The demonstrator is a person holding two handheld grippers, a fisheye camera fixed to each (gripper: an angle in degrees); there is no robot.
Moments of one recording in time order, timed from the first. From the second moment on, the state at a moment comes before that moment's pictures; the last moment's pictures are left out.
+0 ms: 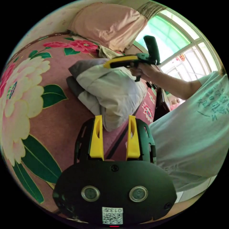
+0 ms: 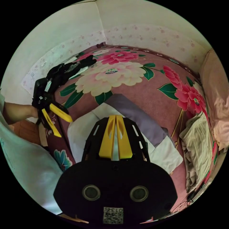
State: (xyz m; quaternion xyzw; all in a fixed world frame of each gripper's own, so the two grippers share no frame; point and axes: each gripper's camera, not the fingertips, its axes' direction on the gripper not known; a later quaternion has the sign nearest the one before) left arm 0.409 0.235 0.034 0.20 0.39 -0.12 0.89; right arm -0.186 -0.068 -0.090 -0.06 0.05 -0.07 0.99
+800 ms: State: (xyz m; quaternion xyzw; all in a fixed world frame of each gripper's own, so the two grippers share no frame) left arm 0.442 0.270 0.014 0.23 0.43 -0.20 0.85; right arm -0.145 -0.163 -0.060 -0.10 -0.03 -0.09 0.99
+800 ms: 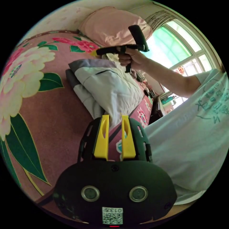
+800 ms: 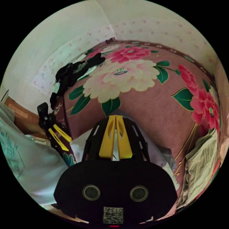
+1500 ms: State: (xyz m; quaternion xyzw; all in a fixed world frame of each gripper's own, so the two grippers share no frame) left arm 0.430 0.197 -0.113 0.25 0.20 -0.16 0.93; right arm -0.084 0.020 -0.208 -0.04 0.12 0.06 0.99
